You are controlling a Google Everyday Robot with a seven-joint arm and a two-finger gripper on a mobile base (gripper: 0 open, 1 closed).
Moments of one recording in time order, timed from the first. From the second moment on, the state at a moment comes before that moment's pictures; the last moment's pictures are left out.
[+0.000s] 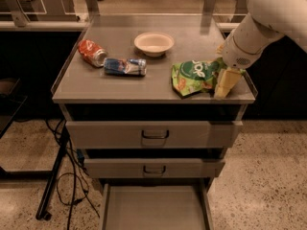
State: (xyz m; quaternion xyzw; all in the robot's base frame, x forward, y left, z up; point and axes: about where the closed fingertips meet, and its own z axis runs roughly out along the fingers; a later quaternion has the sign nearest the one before) arm 0.646 -0.205 0.853 -0.66 0.72 -0.06 0.21
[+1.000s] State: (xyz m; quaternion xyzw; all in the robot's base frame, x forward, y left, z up) arm 0.646 -0.205 0.853 -0.66 0.72 -0.06 0.21
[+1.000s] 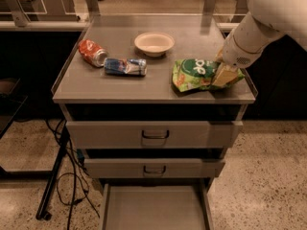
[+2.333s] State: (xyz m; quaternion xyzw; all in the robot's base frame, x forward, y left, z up) arm 0.608 -0.250 0.922 -0.64 0.73 -0.09 0.23
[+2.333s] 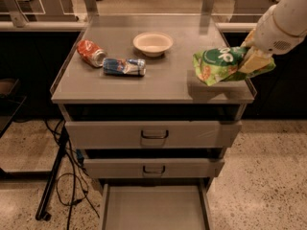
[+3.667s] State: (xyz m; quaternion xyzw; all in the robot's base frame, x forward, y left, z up) arm 0.437 -0.219 0.905 -0.63 0.72 0.09 0.29
